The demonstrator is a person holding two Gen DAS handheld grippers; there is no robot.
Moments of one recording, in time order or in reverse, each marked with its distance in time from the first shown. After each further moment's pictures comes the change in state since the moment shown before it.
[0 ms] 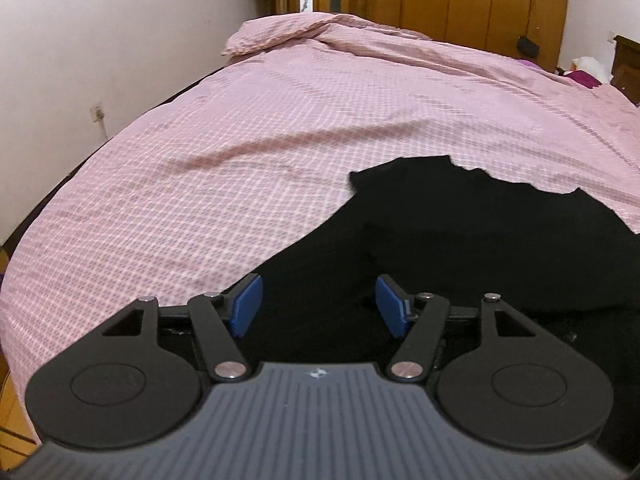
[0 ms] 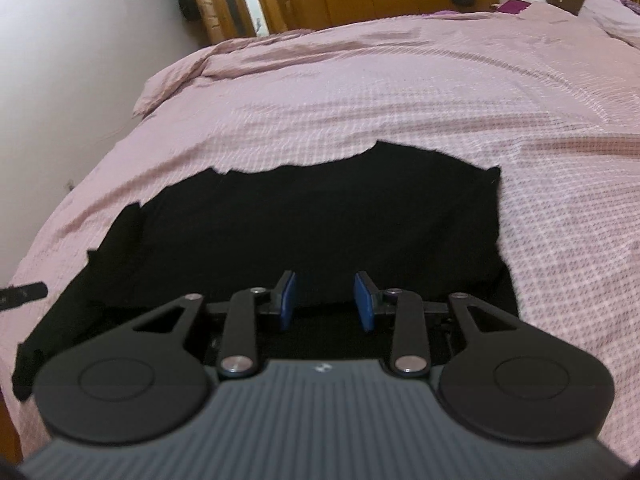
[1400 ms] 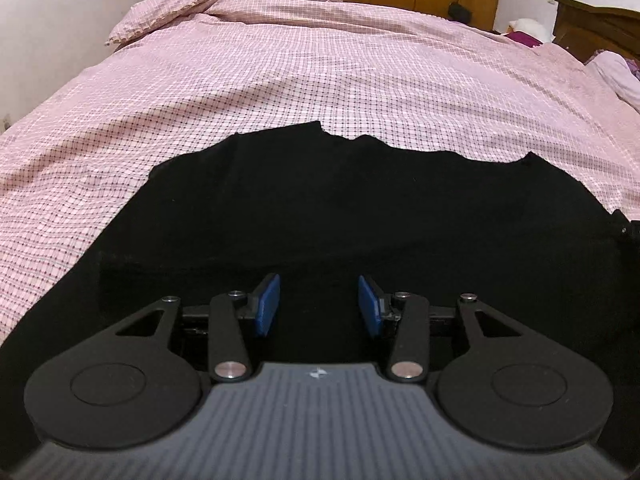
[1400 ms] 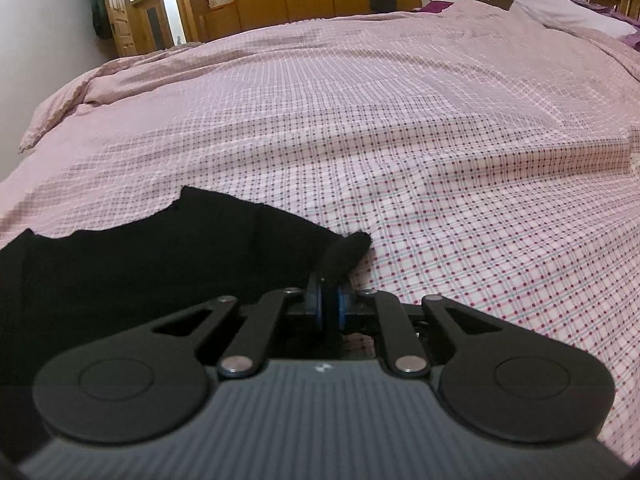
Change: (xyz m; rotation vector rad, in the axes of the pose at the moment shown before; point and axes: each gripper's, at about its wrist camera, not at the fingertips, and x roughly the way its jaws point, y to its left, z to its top) left arm 0.134 -0.133 0.021 0.100 0.061 -0.193; right arm 0.127 -0.129 0.051 0.079 -0.064 -0.239
